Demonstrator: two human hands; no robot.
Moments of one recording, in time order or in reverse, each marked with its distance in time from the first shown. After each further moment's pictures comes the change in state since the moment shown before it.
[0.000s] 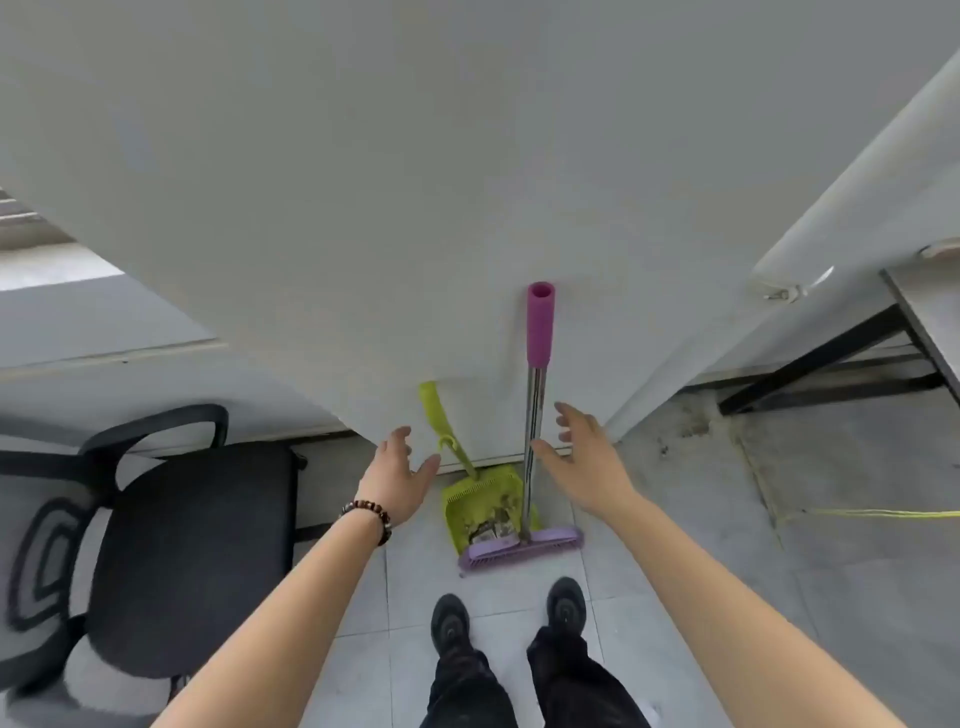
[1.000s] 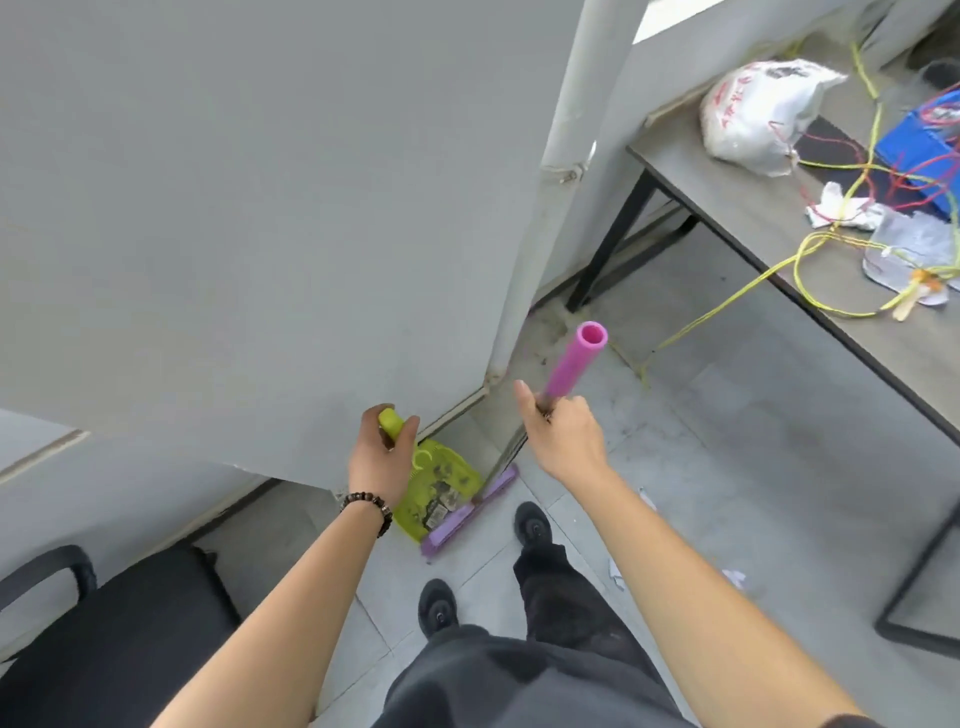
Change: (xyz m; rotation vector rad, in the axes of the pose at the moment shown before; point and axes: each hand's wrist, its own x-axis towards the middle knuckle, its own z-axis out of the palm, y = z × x) left_hand -0.009 0.017 0.037 -0.274 -0.128 0.255; right_hand -0.112 -0.021 0.018 0.123 0.462 0.605
